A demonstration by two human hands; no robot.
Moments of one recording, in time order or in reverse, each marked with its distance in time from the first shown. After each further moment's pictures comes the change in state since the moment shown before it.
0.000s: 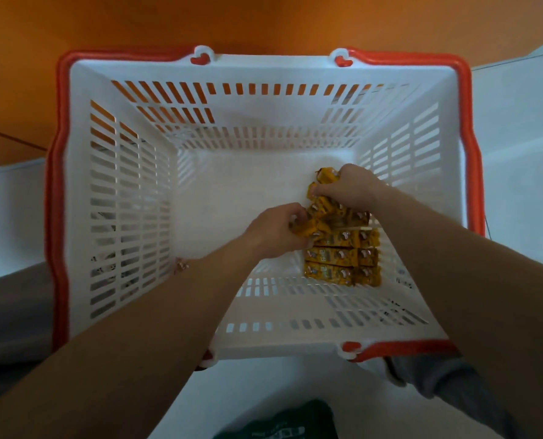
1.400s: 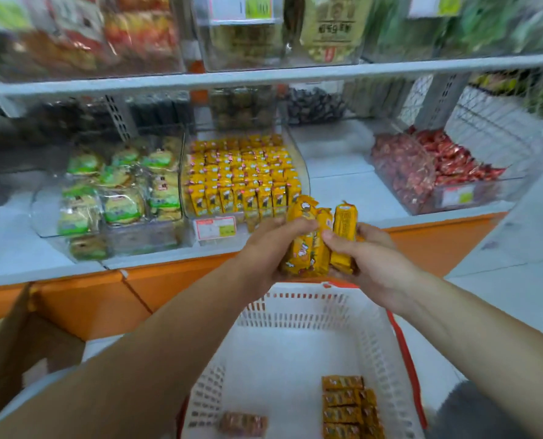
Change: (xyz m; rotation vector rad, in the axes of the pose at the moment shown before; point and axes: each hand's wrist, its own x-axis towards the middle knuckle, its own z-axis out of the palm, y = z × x) left_hand -0.264 0.272 -0.175 -0.753 0.238 0.377; right_hand -0.317 -0.154 -0.186 1.207 0.099 -0.594
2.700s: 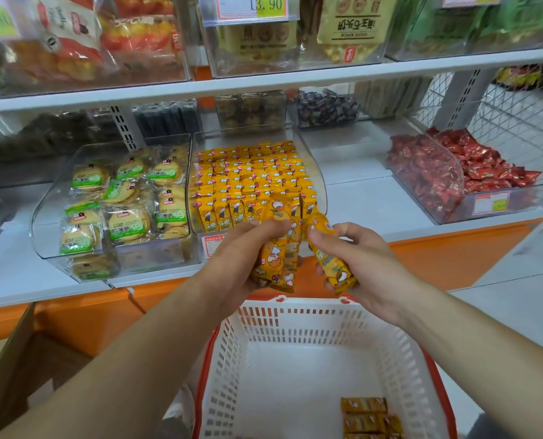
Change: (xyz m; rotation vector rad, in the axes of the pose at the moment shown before) left_hand 0.005 0.023 -0.055 0.012 0.094 0.040; right_hand 0.025 -0.010 0.037 0.000 -0.109 0.007
